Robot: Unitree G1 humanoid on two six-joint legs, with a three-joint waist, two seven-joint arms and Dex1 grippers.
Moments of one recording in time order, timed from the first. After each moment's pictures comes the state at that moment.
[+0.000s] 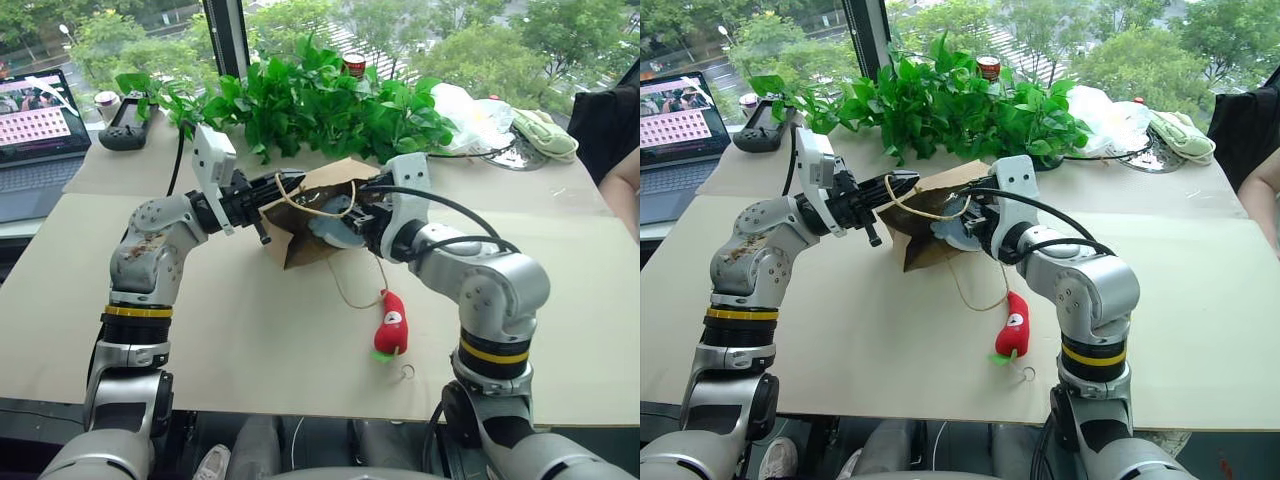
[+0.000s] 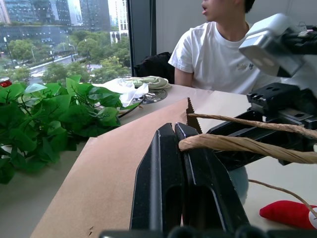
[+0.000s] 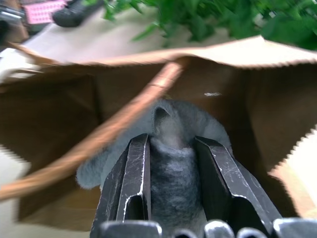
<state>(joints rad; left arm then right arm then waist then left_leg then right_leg) -0.67 0.47 0.06 0.08 -0.50 0.35 -0.97 -0.68 -0.11 -0.06 -0.38 0.44 1.28 0.04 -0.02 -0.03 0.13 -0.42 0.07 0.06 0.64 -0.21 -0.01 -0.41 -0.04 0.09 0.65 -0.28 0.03</state>
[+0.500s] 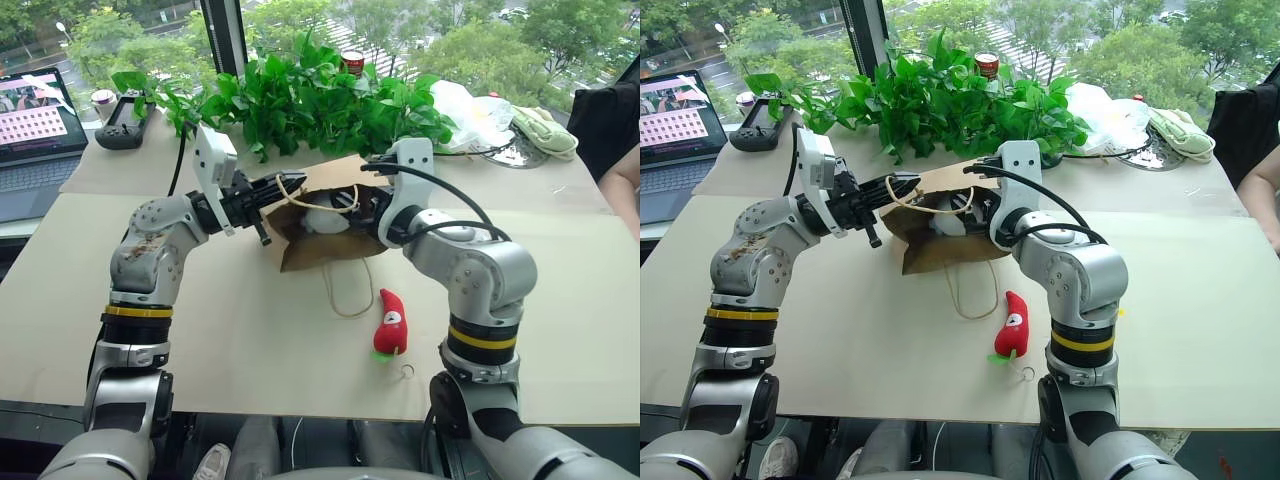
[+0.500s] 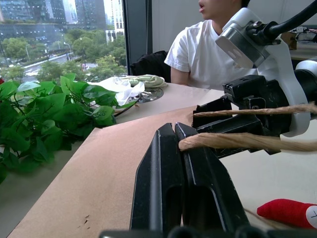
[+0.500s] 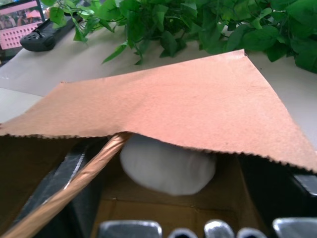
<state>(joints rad) -0.67 0.47 0.06 0.08 -0.50 0.35 -0.97 -0.72 -0.10 -0.11 -0.42 0.44 1.31 0.04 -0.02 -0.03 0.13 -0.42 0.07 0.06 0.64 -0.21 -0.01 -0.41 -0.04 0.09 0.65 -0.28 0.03</state>
